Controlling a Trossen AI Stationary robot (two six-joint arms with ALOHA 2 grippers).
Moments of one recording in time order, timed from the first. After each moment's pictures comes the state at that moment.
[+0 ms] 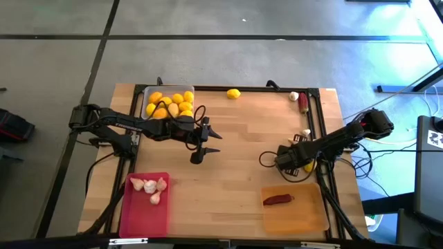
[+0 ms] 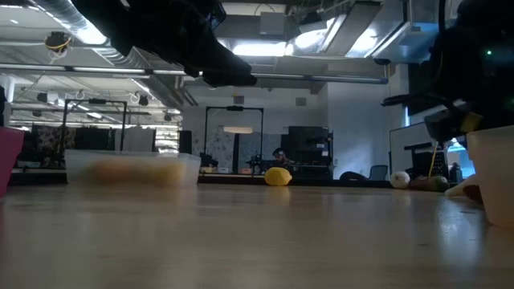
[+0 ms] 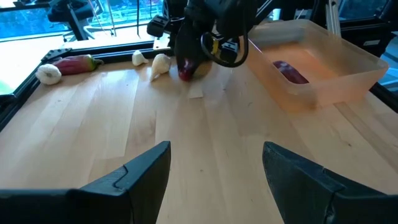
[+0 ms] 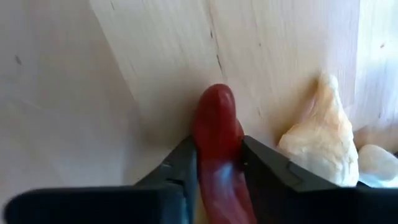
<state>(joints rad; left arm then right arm) 0.07 1.42 0.72 0.30 0.12 0.13 0.31 1.37 0.59 -0.96 0.24 0.62</state>
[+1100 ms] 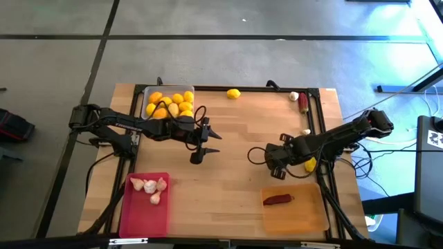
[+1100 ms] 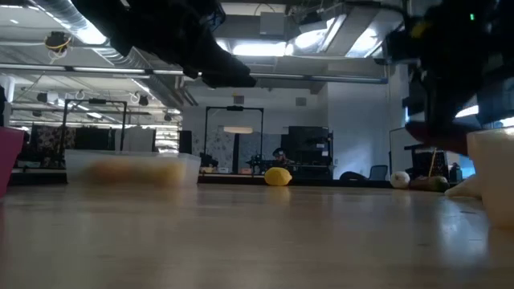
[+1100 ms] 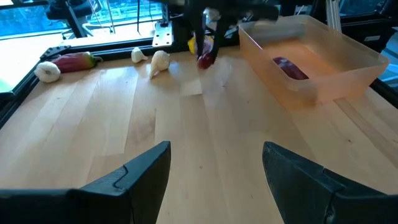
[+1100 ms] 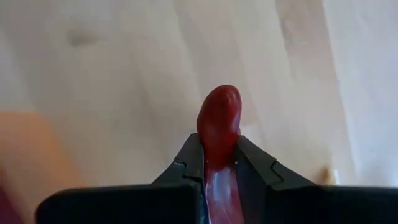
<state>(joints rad) 0.07 1.42 0.72 0.29 0.12 0.14 0.31 1.37 0.95 -0.99 0.22 0.57</state>
